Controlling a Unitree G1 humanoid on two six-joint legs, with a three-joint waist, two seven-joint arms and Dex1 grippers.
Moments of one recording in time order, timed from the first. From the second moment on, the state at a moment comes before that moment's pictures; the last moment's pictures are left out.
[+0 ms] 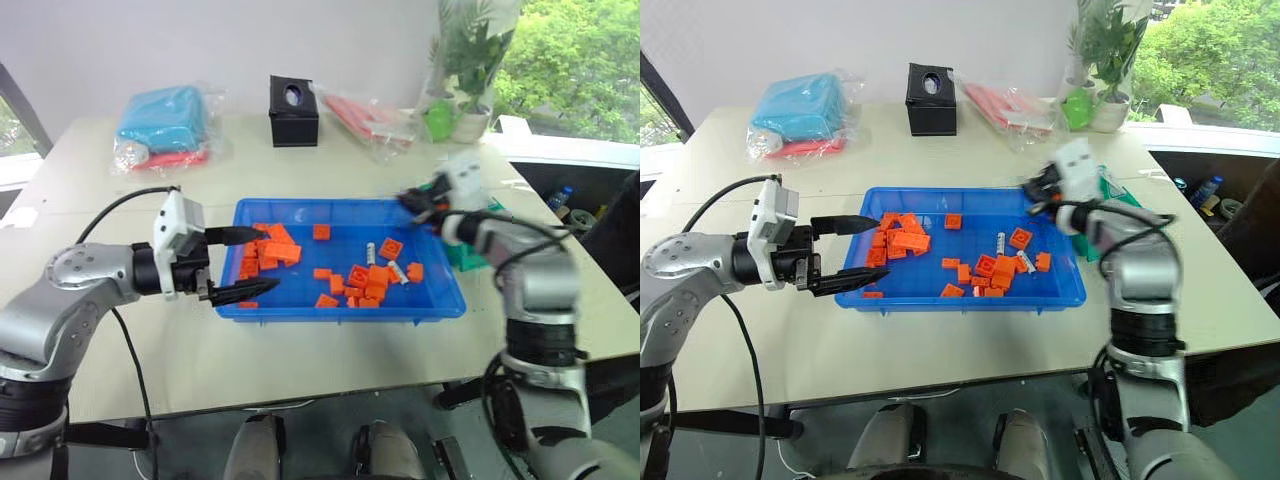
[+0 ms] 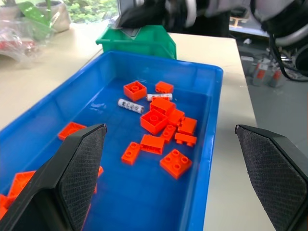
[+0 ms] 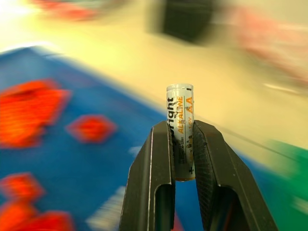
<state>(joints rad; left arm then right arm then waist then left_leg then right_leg) -0.31 0.81 0.13 -0.37 -0.72 0.62 -1.04 -0.60 -0.44 -0.28 -0.19 0.05 0.92 0.63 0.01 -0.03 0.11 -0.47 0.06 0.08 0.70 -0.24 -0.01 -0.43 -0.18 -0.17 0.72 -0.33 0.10</state>
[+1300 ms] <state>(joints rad) -0.37 0.76 0.07 -0.33 -0.68 0.58 -1.04 -0.66 -0.21 -0.06 -0.03 0.28 1.25 0.35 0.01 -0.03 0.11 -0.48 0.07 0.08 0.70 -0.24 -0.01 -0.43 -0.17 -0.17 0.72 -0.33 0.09</state>
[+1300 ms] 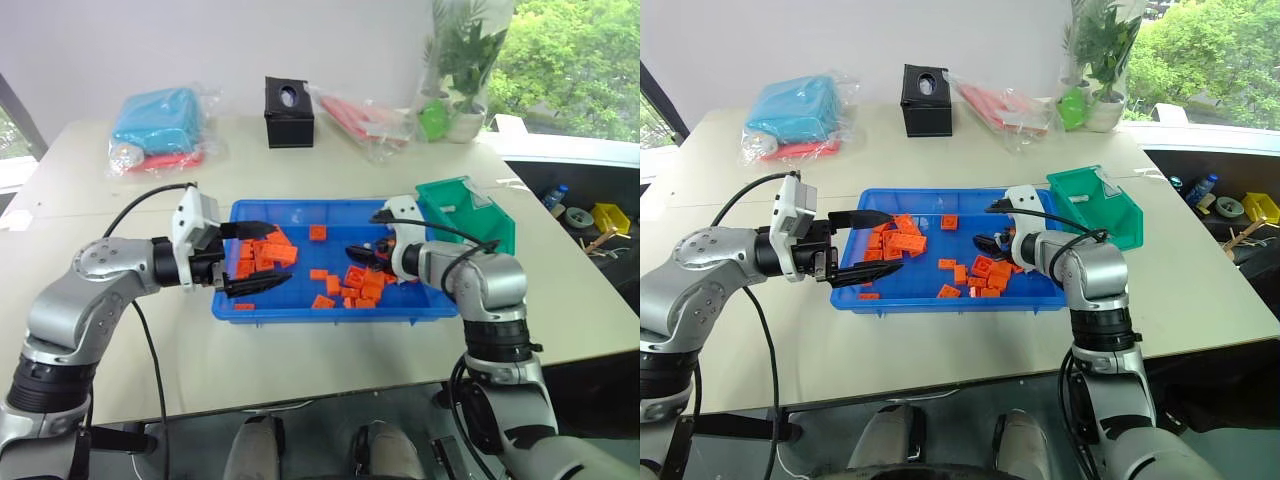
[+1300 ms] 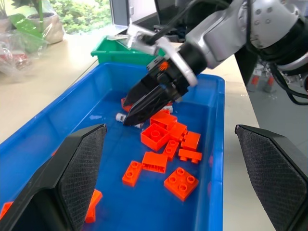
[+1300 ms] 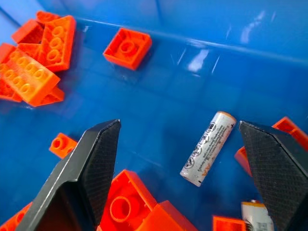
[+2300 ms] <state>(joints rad) -0.37 0.76 0.10 -0.35 -0.69 0.58 -1.00 -0.65 -0.28 0.12 0.01 0.23 1.17 0.36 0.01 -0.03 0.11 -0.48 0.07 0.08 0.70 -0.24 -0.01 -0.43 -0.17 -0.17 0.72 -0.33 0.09</state>
